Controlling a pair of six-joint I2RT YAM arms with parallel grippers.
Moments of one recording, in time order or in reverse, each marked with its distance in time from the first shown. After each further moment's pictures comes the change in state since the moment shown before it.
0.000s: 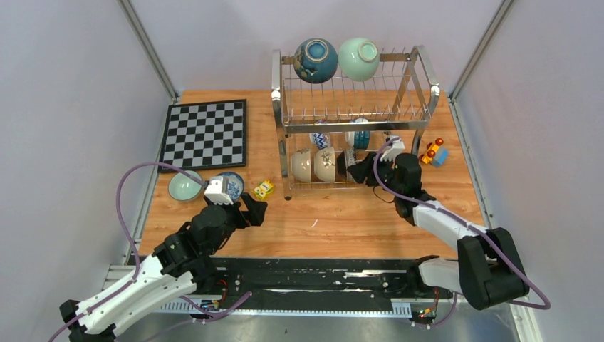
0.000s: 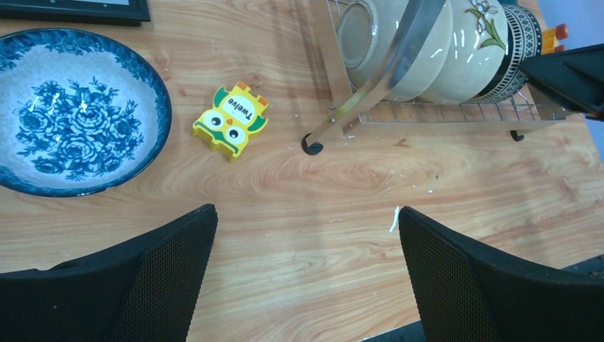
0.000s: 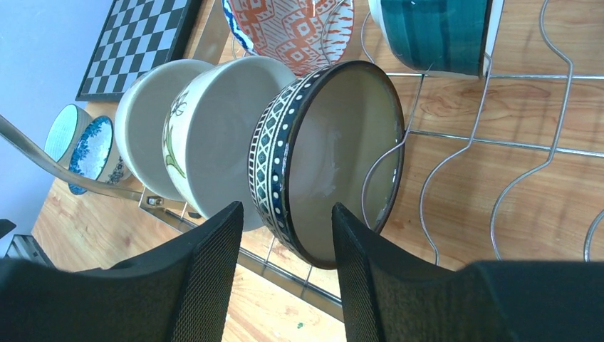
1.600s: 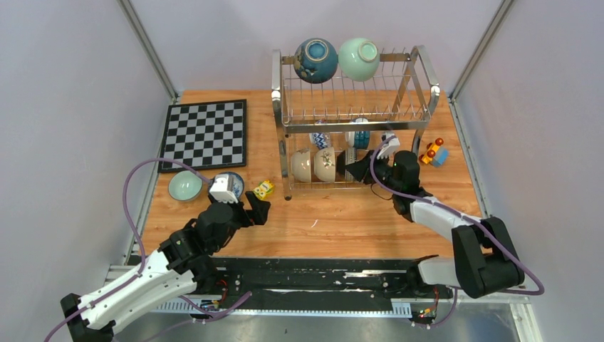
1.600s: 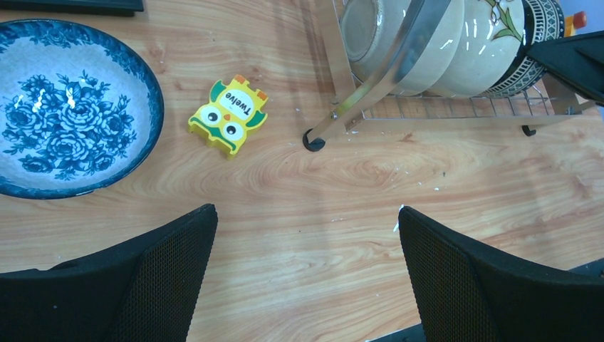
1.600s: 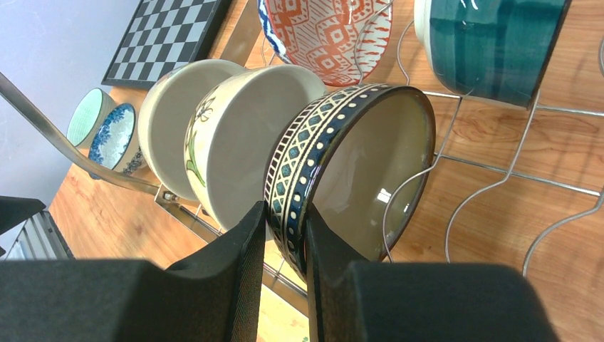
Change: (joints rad) left arm 0.000 0.082 0.000 0.043 0.010 -0.008; right arm -0.007 0.088 0.016 0.114 -0.108 -0.016
